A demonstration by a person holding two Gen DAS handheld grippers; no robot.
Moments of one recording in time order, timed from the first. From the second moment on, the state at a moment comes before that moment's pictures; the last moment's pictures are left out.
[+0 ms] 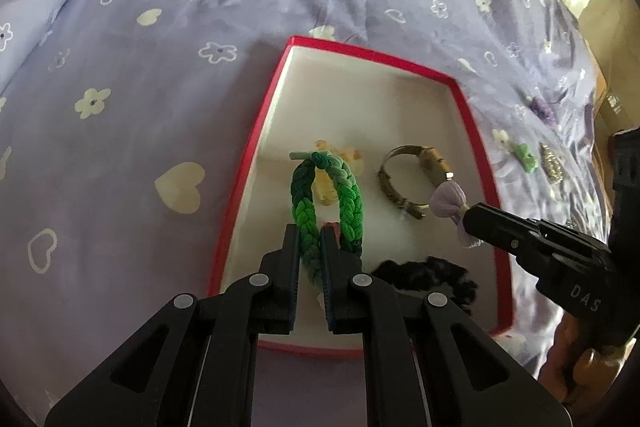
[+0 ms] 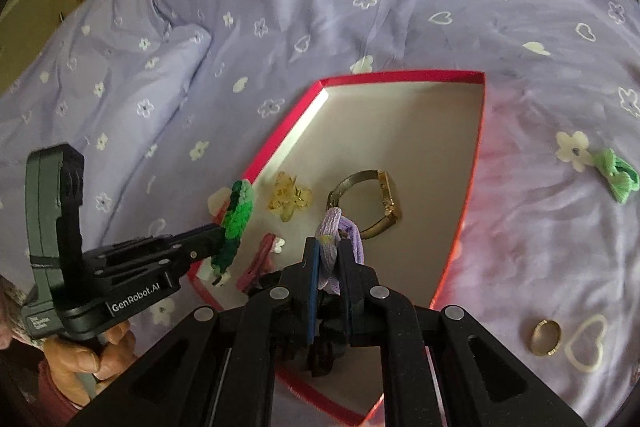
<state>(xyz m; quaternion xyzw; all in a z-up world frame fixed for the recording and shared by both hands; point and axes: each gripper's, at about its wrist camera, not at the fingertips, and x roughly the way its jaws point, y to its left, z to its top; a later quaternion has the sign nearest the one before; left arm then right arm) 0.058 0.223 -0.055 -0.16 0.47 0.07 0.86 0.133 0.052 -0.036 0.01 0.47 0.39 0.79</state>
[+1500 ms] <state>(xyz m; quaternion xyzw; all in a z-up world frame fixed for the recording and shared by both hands) 0.051 0.202 -0.029 -0.15 0.45 0.07 0.88 0.124 0.006 -0.021 0.06 0.46 0.38 0.80</state>
